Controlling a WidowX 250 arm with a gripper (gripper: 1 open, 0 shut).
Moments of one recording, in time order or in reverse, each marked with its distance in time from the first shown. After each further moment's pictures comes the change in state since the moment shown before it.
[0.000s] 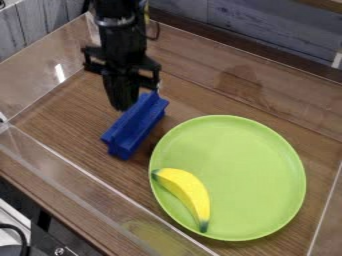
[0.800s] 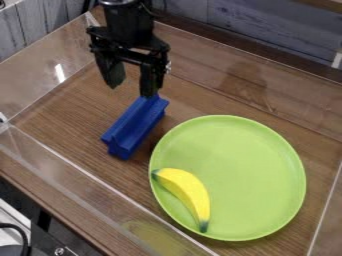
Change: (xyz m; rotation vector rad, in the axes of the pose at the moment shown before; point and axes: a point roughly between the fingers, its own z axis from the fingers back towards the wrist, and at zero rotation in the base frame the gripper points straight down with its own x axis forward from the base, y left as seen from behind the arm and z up) arm 0.011 -0.009 0.010 0.001 -0.068 -0.023
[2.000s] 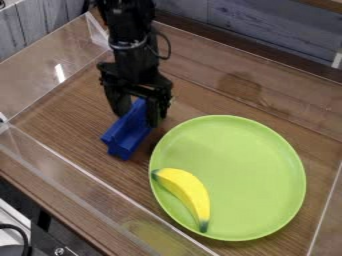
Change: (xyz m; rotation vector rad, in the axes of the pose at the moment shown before) arm -0.003 0.002 -0.047 -0.010 0.014 -0.002
